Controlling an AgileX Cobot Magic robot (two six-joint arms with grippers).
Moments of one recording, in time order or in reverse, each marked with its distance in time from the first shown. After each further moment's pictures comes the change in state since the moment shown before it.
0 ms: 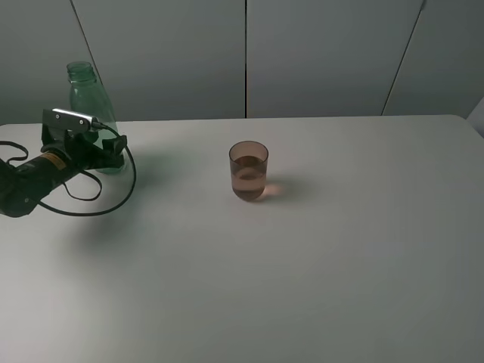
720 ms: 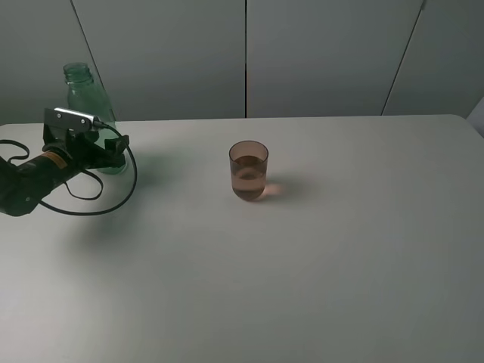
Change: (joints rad) left arm -0.002 0.000 -0.002 0.000 0.009 -0.002; right arm 0.000 0.000 0.000 0.000 0.000 0.000
